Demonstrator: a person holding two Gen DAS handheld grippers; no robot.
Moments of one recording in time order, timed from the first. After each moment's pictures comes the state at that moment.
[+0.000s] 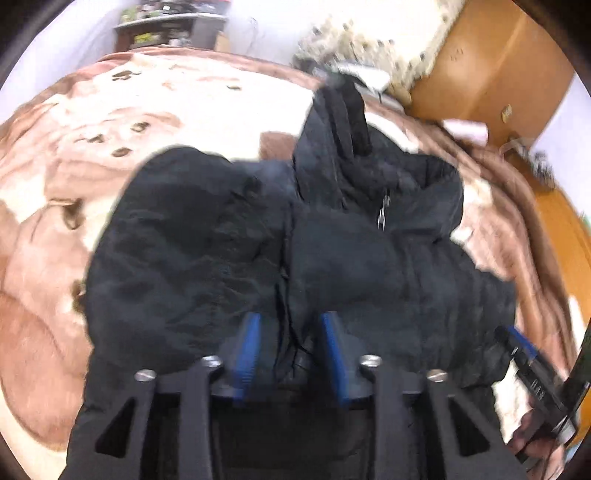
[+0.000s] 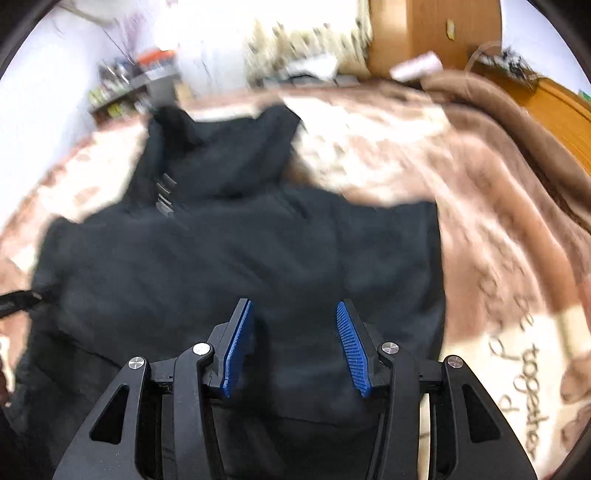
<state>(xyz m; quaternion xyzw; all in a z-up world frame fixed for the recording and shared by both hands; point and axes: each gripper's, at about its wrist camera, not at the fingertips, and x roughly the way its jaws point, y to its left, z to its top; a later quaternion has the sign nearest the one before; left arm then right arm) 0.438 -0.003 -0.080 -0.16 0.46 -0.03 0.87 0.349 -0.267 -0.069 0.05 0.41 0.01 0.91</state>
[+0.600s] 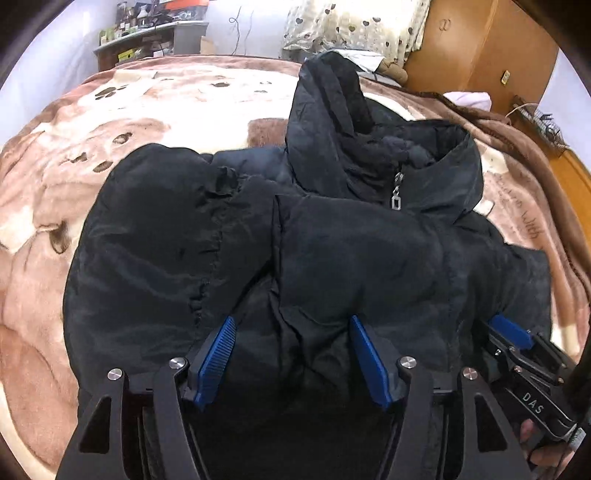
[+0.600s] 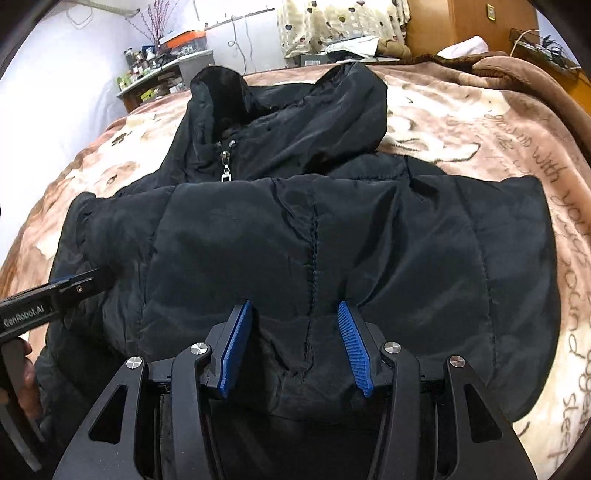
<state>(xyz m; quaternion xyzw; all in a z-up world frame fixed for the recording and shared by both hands) 0.467 -0.032 -0.116 -0.08 0.50 -0.03 0.86 0.379 -0.223 -0.117 0.05 0.47 0.06 0.88</state>
